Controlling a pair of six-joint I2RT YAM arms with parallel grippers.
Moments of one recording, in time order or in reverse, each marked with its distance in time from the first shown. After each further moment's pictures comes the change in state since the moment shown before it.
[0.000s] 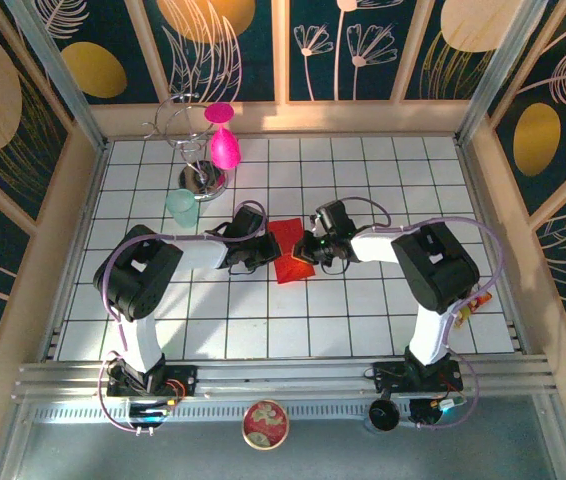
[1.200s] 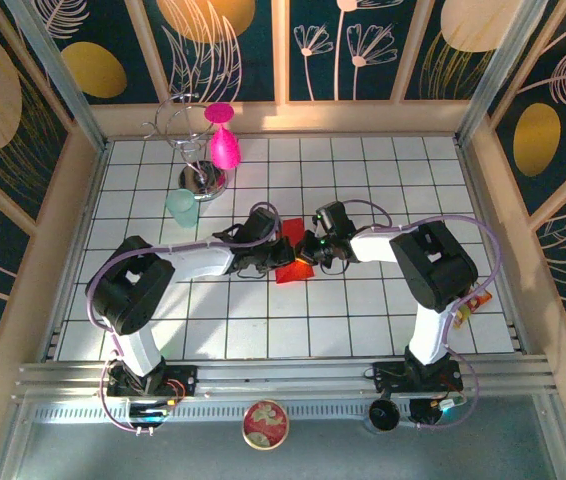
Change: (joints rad) left arm -0.120 -0.090 0.029 -0.091 -0.016 0.016; right arm 0.000 0.013 -0.005 0.012 0.008 0.083
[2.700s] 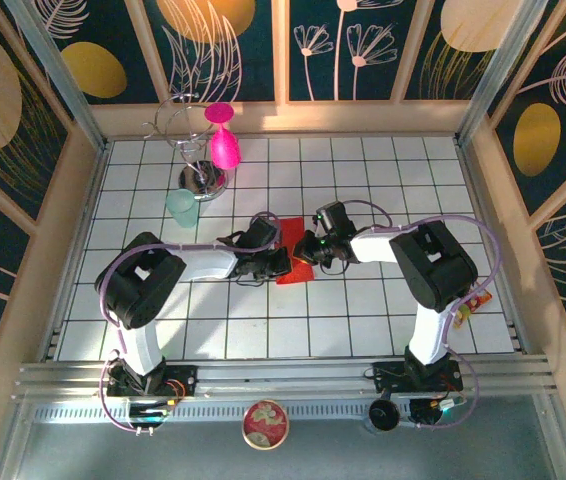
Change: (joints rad) left arm -0.004 0.059 -0.034 0.010 -0.002 0.007; right arm -0.001 0.002 -0.007 0.021 0.000 0.005
